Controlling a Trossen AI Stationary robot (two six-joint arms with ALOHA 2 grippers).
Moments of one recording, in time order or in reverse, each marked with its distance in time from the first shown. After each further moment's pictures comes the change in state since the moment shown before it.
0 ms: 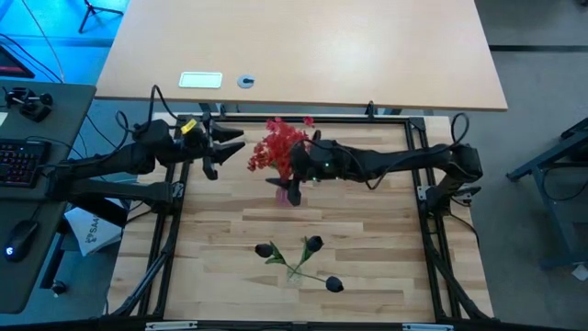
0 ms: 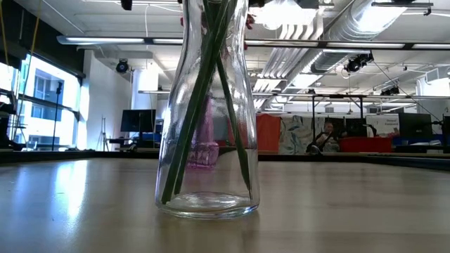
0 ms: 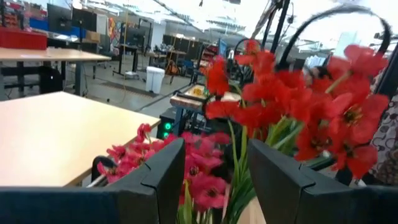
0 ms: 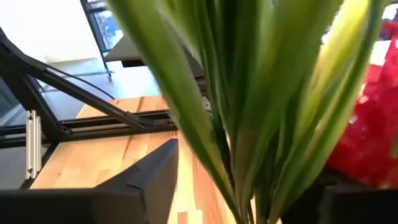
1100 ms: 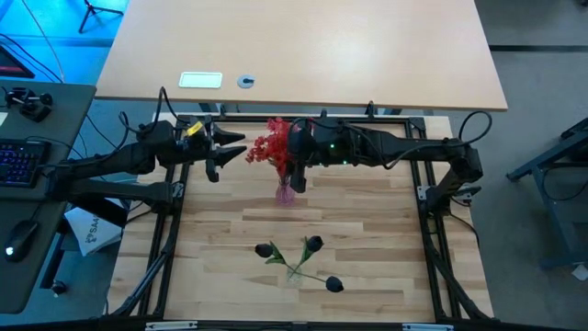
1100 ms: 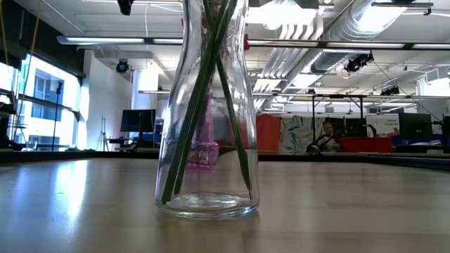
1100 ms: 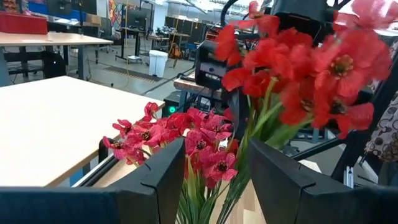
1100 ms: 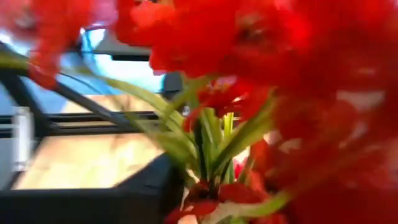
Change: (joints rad) left arm 0.000 0.000 0.000 -0.081 0.000 0.017; right arm 0.005 -0.002 0.376 -0.448 0.046 -0.102
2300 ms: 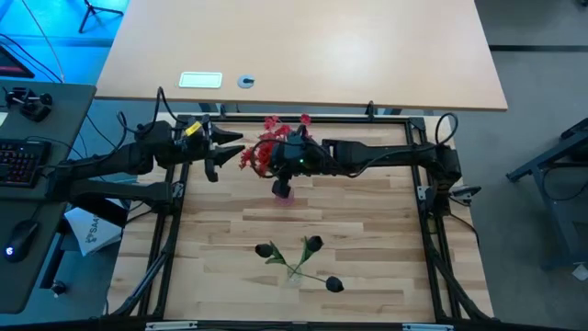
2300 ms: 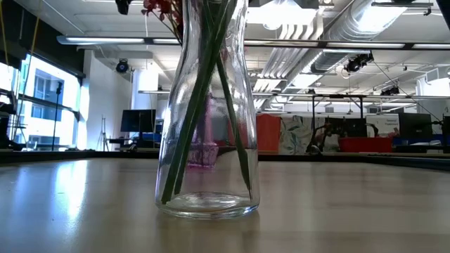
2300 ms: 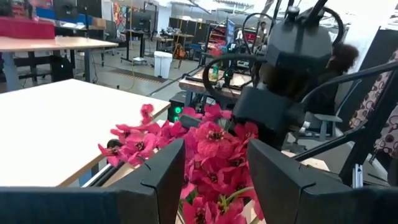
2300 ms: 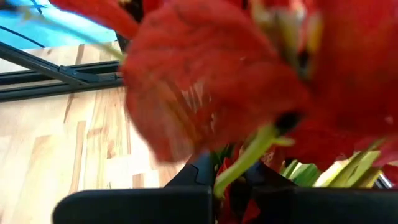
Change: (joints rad) left arm 0.000 -0.016 0.000 -0.018 -0.019 0.027; right arm -0.003 0.176 -0.002 -0.045 0.119 0.096
